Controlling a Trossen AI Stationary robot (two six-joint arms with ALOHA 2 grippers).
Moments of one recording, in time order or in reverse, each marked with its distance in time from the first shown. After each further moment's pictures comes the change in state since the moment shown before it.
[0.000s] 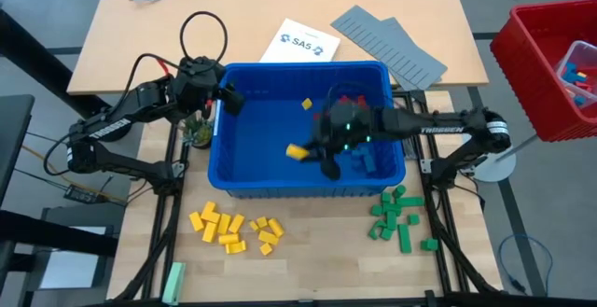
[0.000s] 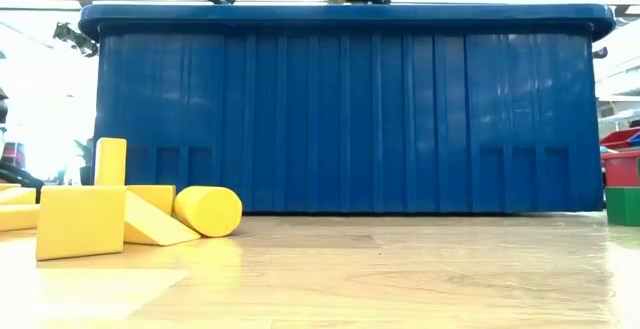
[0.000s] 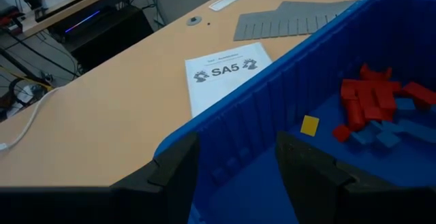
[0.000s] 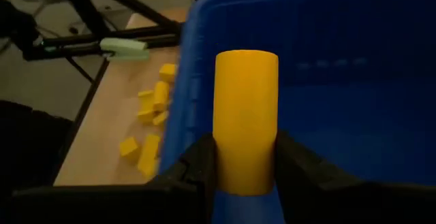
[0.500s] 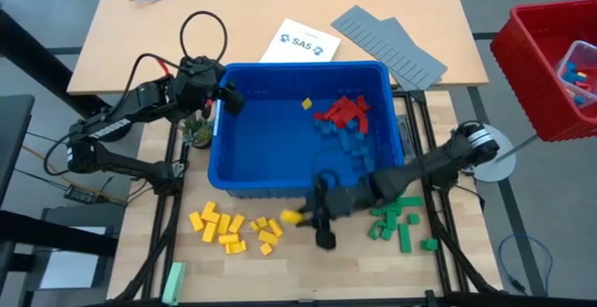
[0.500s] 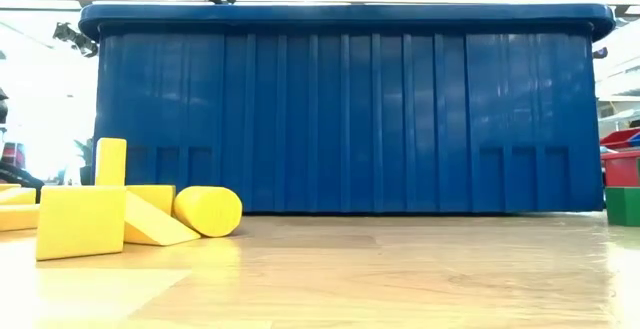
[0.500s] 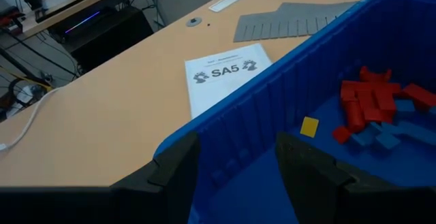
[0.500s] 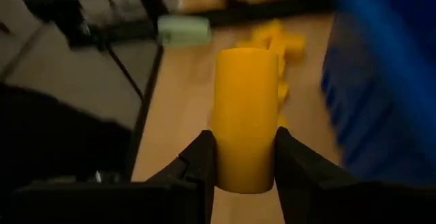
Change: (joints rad) left arm 0.000 0.000 0.000 0.005 0.000 0.000; right arm 0.459 0.153 0.002 0.155 0.362 0.287
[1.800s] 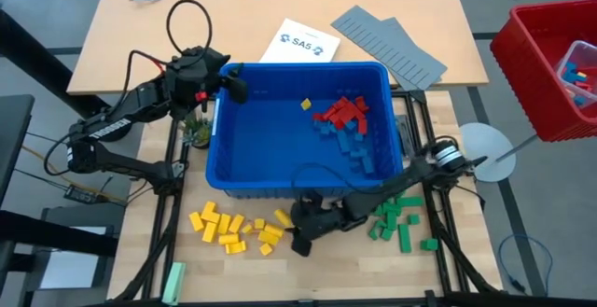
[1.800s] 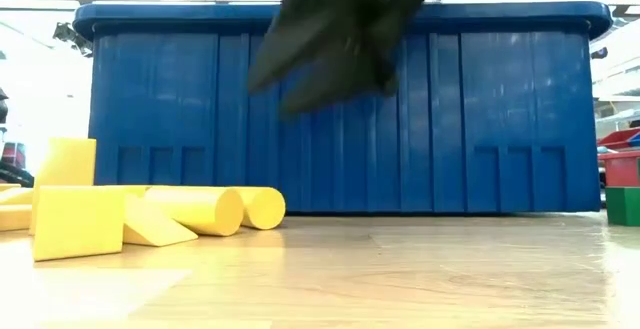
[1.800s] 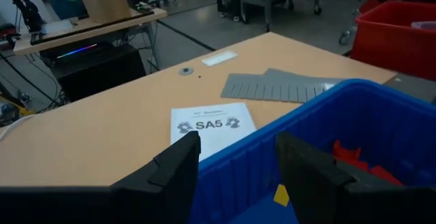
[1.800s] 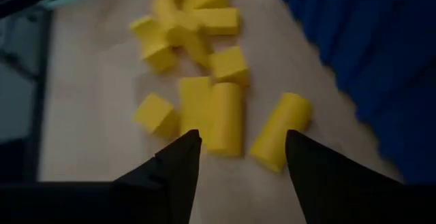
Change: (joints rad) left arm 0.000 0.000 0.000 0.260 0.000 0.000; right arm 0.030 0.327 -0.002 0.084 0.184 0.320
